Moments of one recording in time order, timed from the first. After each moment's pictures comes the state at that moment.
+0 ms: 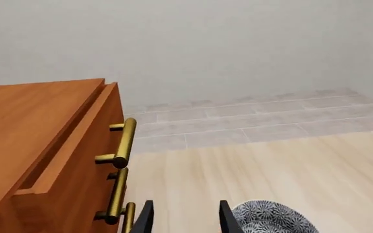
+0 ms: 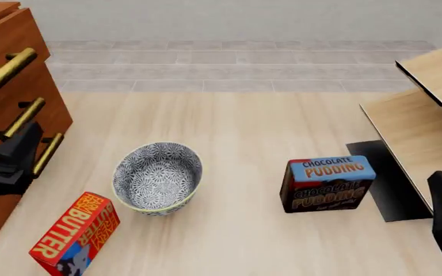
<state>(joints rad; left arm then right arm) -0.10 0.52 -0.16 -0.35 0.05 -0.01 0.00 0.00 -0.01 0.02</state>
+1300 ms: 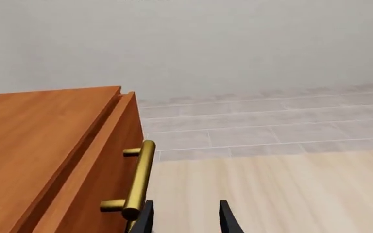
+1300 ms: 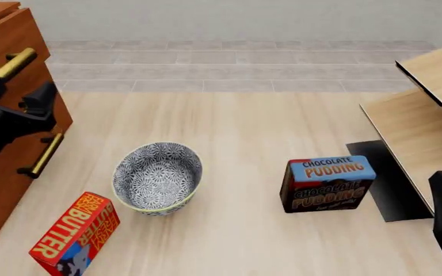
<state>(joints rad) 0.00 1.06 -0.36 -0.65 0.07 -0.02 0.00 0.00 0.00 0.02</state>
